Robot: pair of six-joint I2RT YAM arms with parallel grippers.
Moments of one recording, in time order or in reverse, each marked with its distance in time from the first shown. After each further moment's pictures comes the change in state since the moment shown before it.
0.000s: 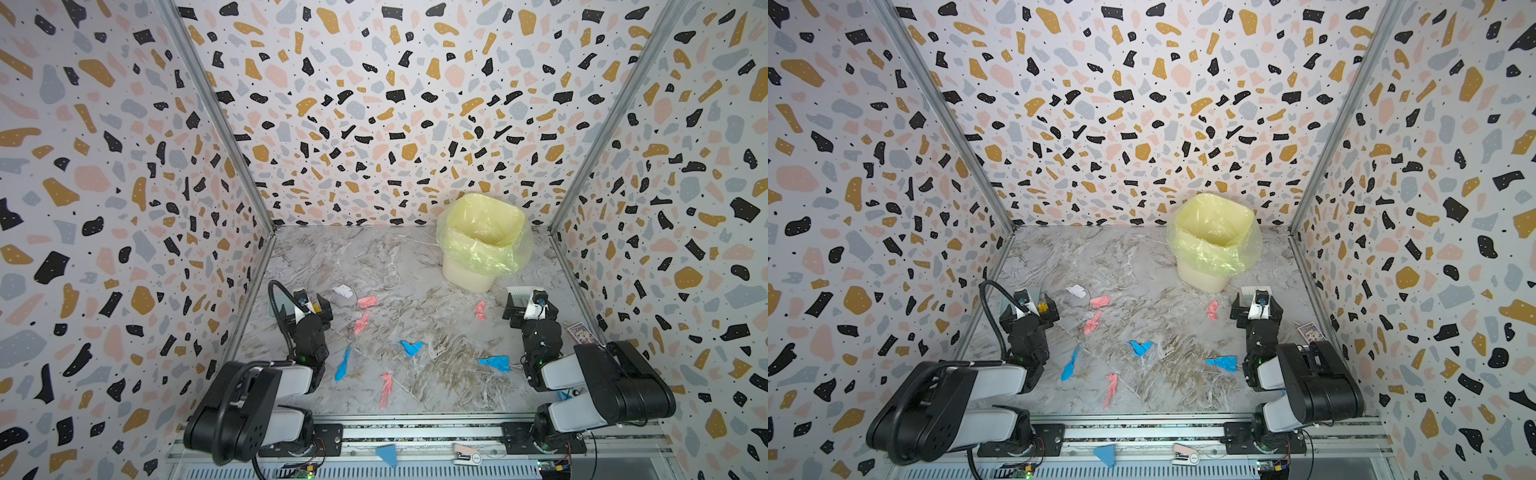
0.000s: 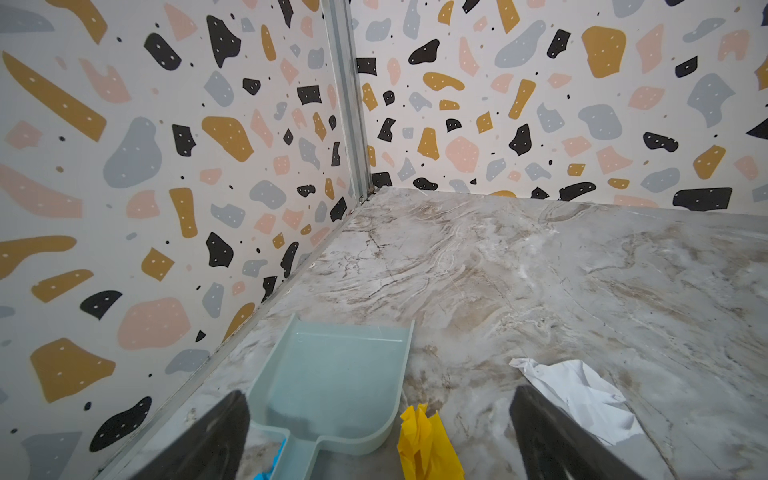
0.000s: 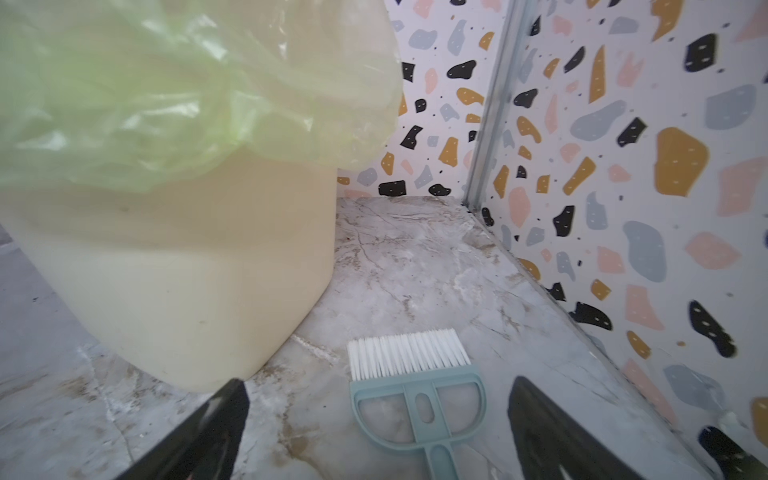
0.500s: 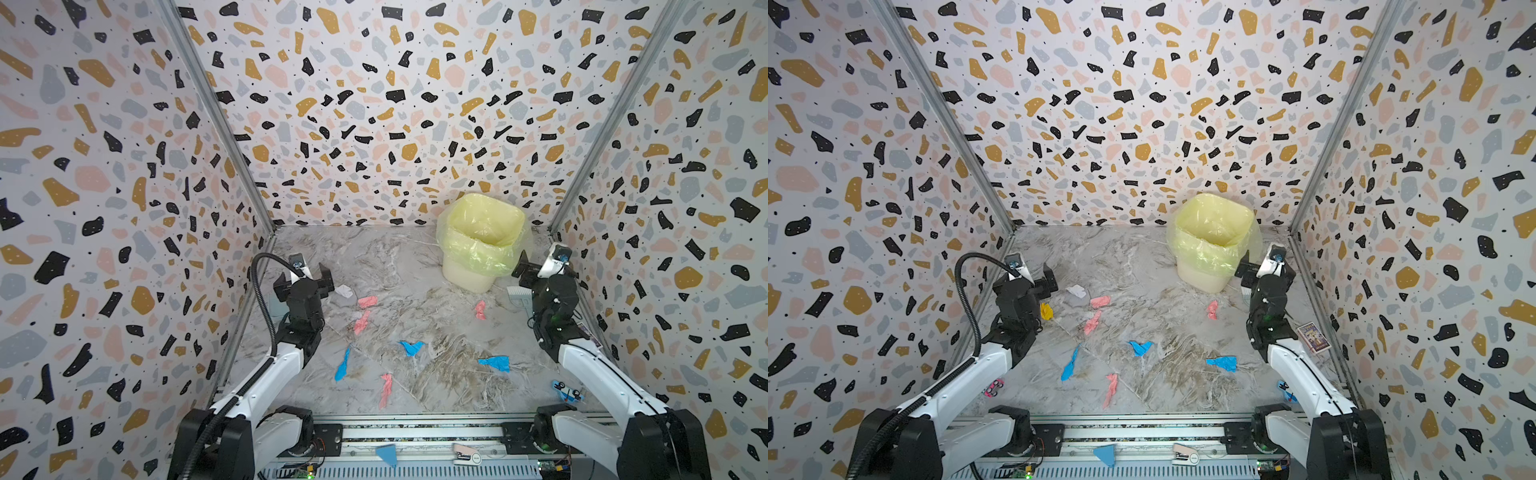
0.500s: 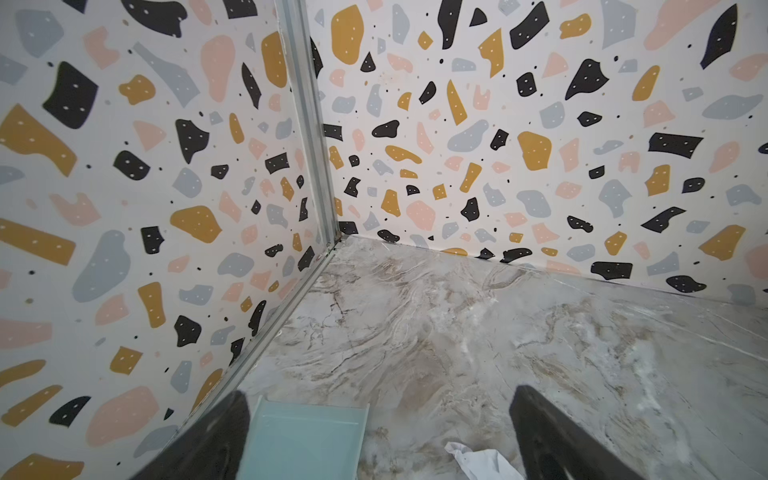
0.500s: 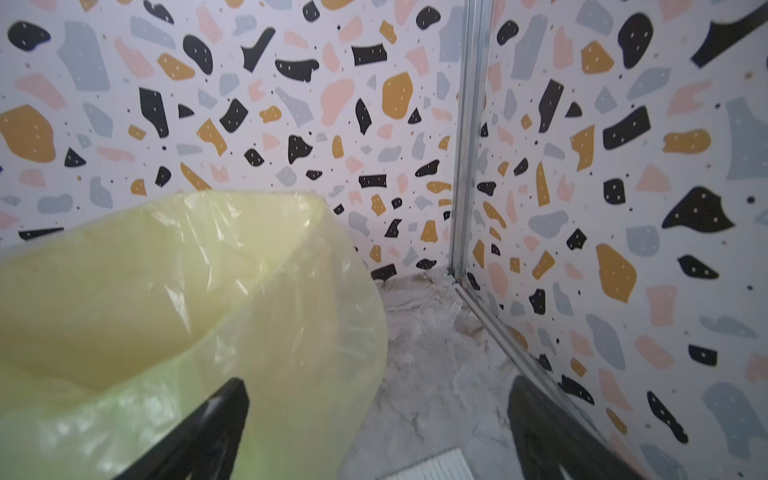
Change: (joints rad) left arm 0.000 -0.170 0.386 -0.594 0.106 -0.046; right arm 0.007 -0.342 0.563 -0.878 0.100 0.161
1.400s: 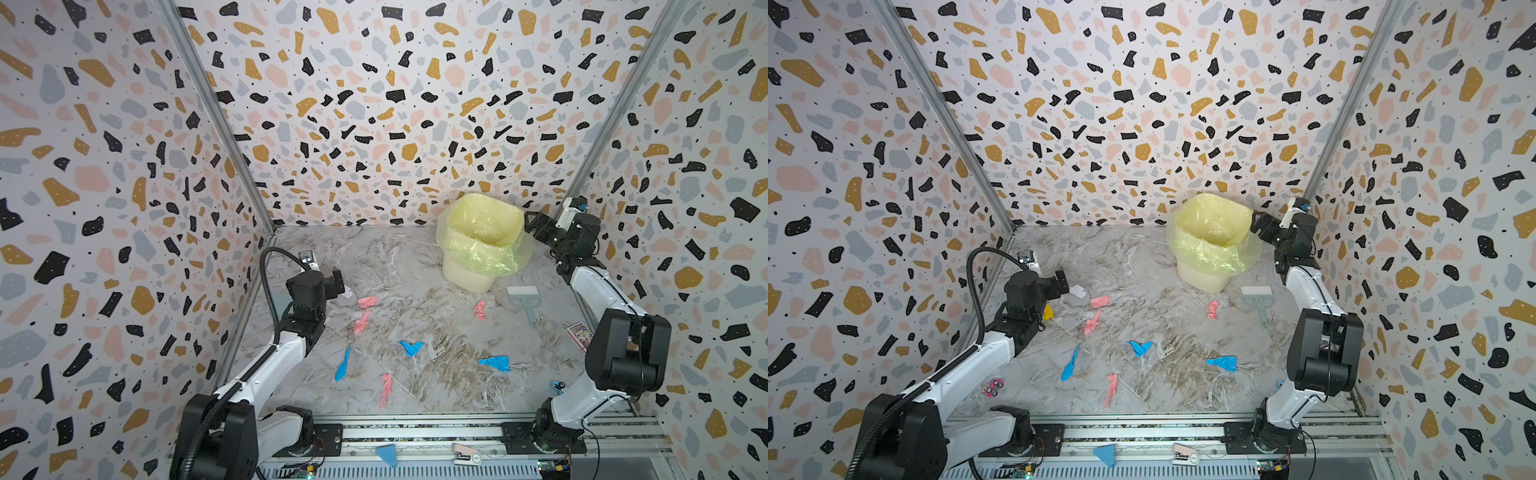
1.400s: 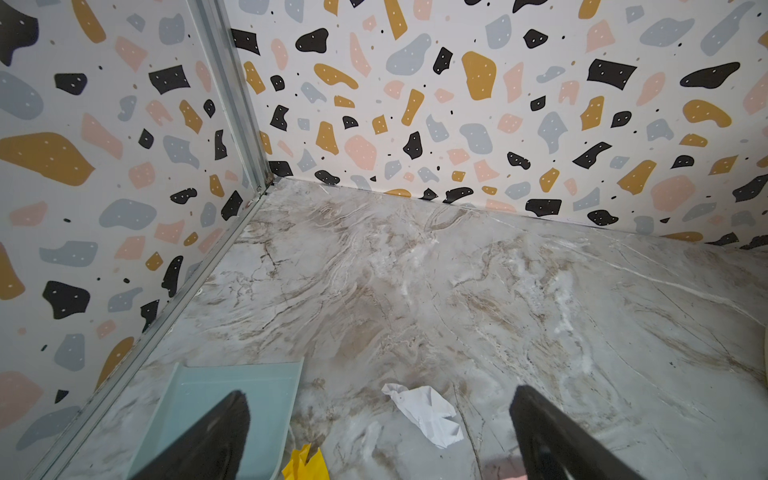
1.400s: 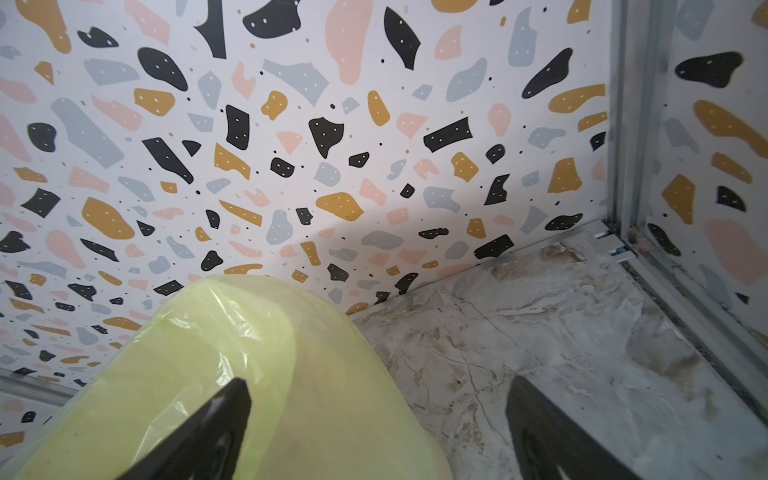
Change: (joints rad) left arm -0.003 0.071 0.069 -0.161 0.177 -0.112; right arm -0.313 0.580 0.624 -0.228 -0.713 0.331
